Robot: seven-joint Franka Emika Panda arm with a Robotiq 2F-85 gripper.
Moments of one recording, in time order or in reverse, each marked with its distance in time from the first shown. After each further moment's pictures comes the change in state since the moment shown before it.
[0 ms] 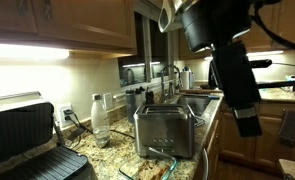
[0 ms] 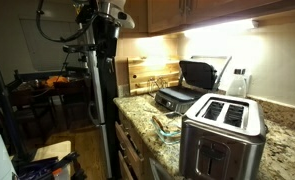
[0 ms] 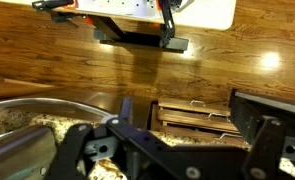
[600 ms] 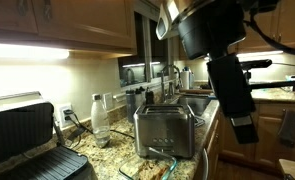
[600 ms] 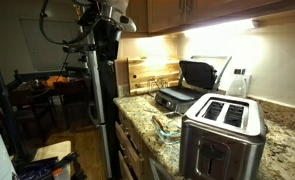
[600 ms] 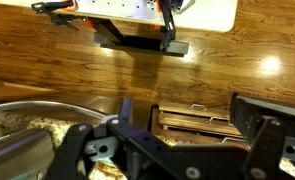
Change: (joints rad) arm 0.000 0.032 -0.002 0.002 -0.003 0.005 0.000
